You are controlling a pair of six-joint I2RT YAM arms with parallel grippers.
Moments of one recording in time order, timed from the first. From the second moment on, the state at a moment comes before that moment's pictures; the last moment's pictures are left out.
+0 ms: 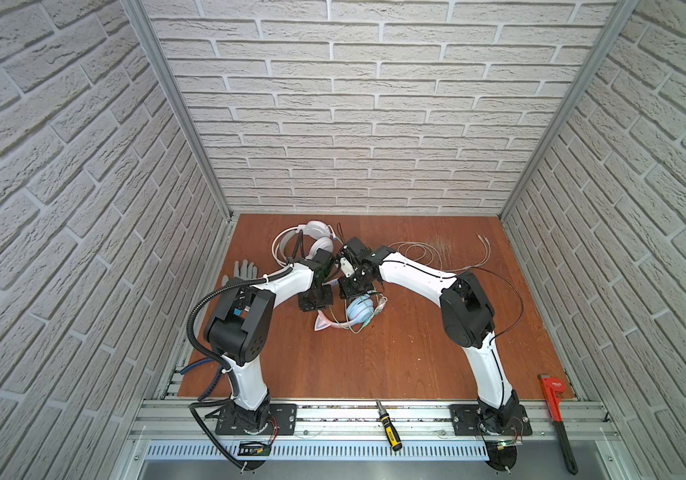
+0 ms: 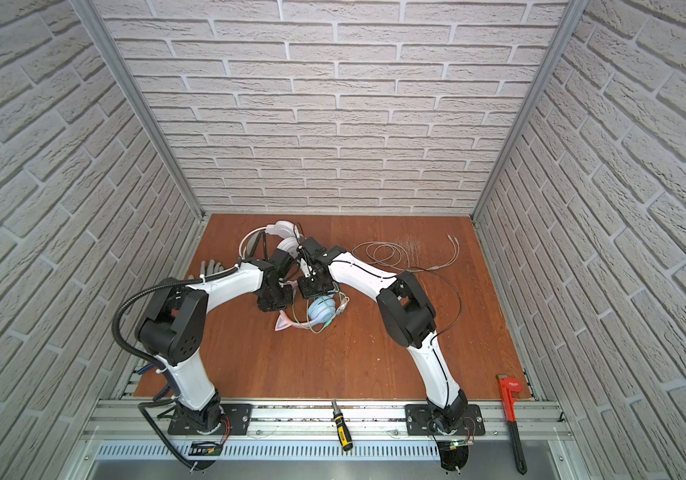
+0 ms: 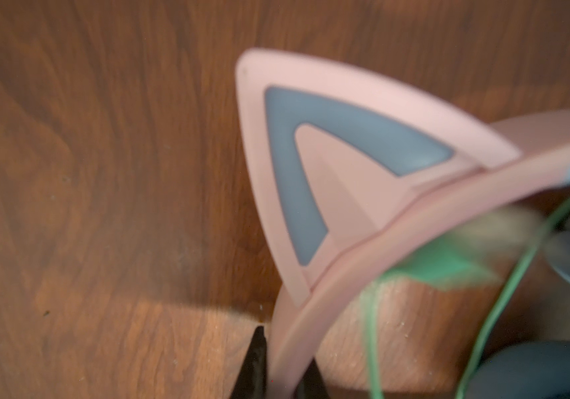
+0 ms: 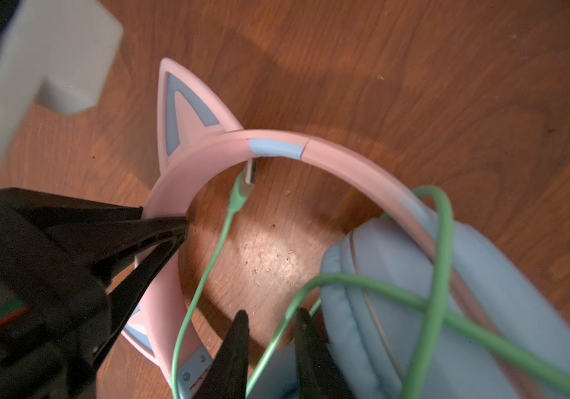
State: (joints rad) left arm -0.47 1.80 1.16 -0.79 -0.03 -0.60; right arm 0.69 2.20 1.82 -0.84 -0.23 0.36
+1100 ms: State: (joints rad) left arm -0.47 1.81 1.21 -0.85 -0.01 -0.59; right arm 0.64 1.71 1.50 -0.68 -0.01 0.43
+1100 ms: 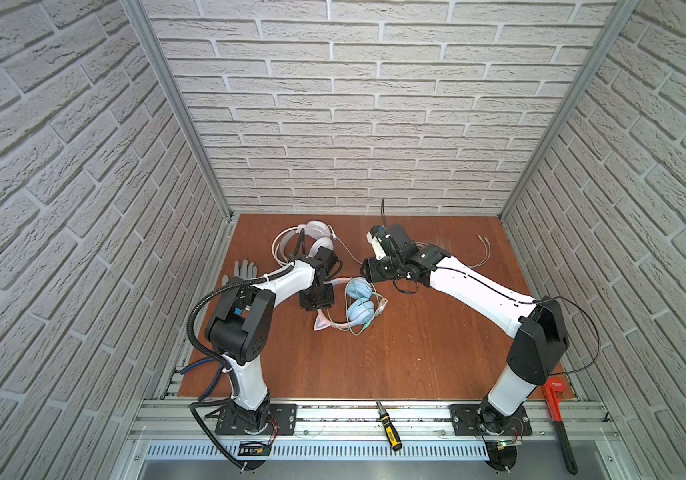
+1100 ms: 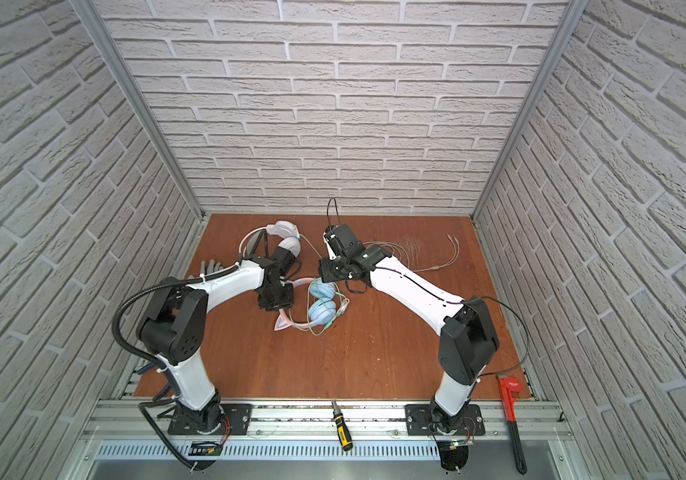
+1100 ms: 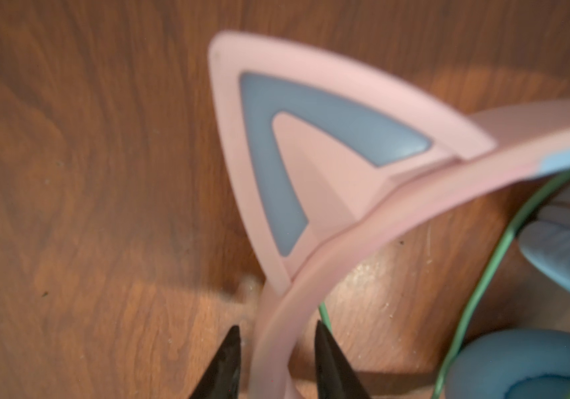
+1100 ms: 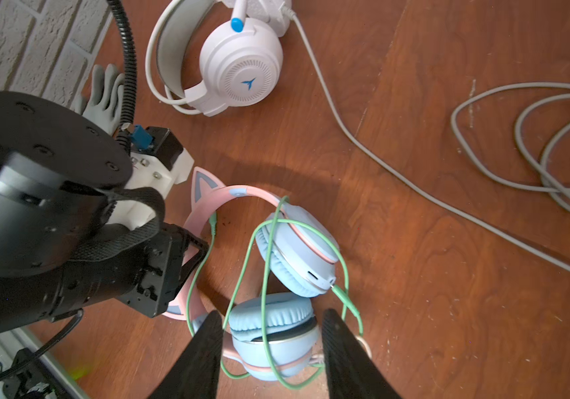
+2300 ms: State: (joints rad) left arm -0.21 1.86 1.65 -0.98 -0.04 -0.39; right arm 0.64 1.41 1.17 -0.73 0.16 0.30
